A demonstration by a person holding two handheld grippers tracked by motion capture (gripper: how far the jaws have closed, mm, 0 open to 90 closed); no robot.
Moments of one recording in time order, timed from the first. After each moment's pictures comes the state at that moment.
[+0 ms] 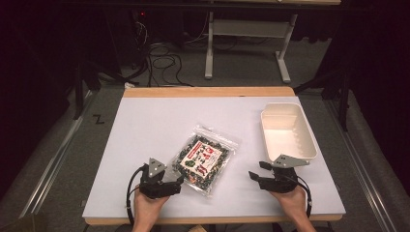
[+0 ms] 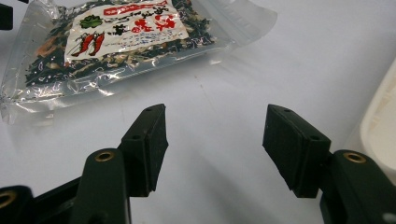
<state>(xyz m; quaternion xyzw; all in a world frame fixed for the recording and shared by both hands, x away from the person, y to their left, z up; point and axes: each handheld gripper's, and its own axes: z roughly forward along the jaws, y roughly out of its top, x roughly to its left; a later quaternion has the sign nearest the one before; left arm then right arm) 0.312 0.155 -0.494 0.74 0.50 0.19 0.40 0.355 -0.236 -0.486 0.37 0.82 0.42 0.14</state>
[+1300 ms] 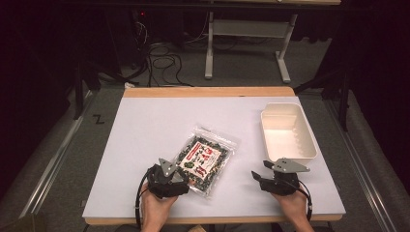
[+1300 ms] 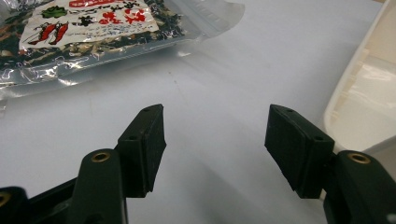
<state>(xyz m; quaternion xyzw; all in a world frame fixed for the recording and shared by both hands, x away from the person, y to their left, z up) 0.315 0.129 -0.497 0.75 0.52 0.23 0.33 0.348 -0.239 -0.494 0.36 0.81 0.41 0.21</state>
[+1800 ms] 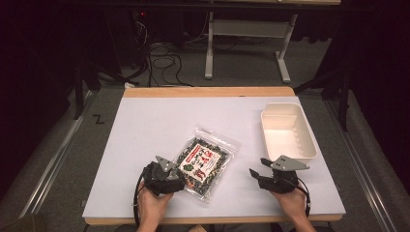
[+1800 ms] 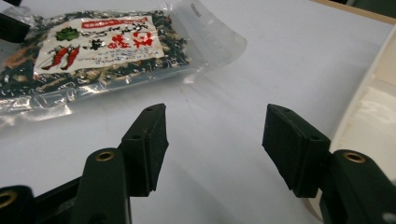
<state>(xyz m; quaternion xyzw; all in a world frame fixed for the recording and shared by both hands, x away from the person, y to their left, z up) 0.327 0.139 -0.501 0.76 0.54 0.23 0.29 0.350 -0.232 -0.481 0.34 0.82 0.42 0.20</state>
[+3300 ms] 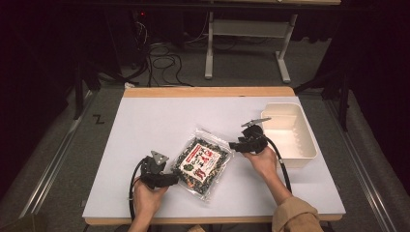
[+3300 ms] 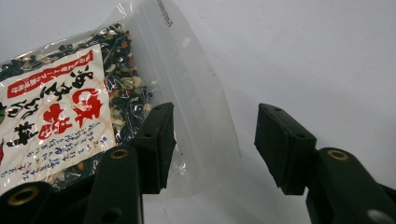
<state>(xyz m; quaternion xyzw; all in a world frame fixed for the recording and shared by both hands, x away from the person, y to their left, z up) 0.345 0.158 -0.507 0.76 0.54 0.21 0.30 0.473 -0.162 -0.477 0.44 0.83 0.33 0.08</state>
